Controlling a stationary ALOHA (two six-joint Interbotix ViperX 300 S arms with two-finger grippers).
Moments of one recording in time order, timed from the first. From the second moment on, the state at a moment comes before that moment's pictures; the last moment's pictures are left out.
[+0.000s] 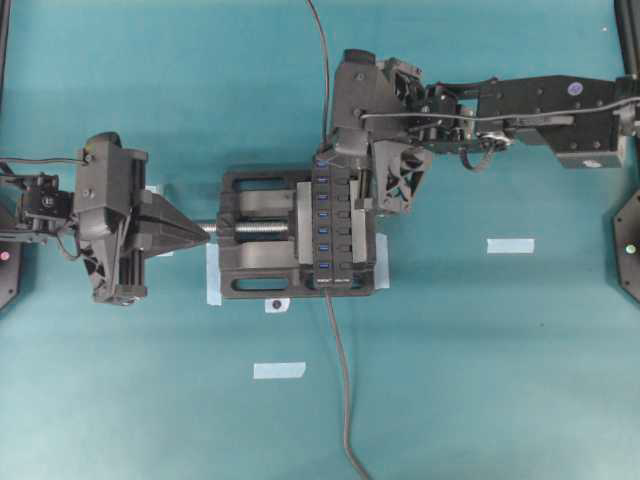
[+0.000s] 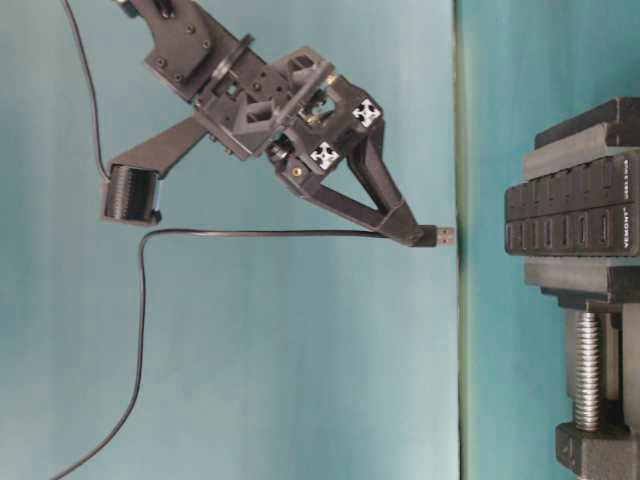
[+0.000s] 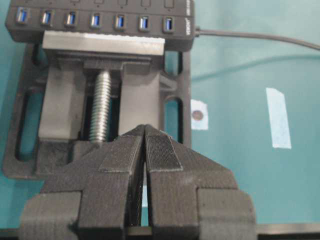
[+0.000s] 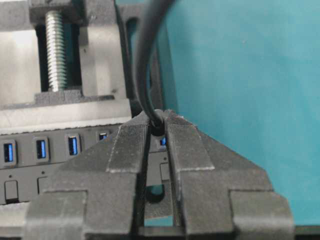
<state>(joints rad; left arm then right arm) 0.00 -0.44 1.05 0.00 -0.04 -0.08 -0.20 -0.01 0.52 -0.06 0.28 -0.07</state>
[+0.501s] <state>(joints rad) 0.00 -0.44 1.05 0.00 -0.04 -0.08 -0.12 -0.05 0.52 -0.02 0.30 -0.05</state>
